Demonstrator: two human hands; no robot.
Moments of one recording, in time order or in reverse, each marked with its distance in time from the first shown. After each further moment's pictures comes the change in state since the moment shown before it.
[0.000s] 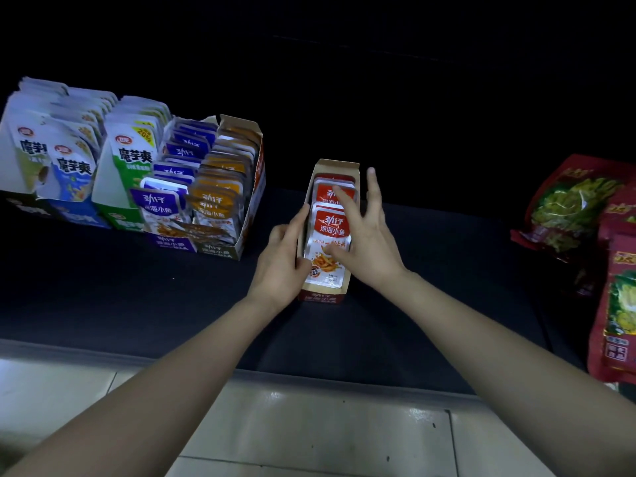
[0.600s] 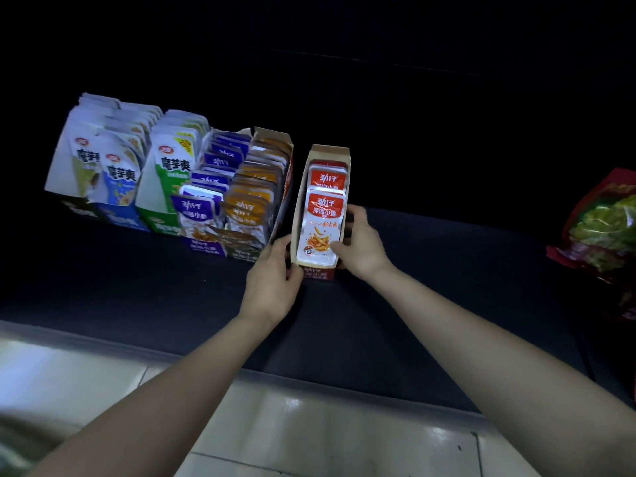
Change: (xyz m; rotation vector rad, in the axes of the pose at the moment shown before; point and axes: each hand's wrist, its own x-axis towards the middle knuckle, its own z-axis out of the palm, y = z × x) left_hand -0.018 -0.025 -0.028 0.116 0.186 -0.071; right_hand 0.027 -0.035 0.026 0.520 -0.174 0.321
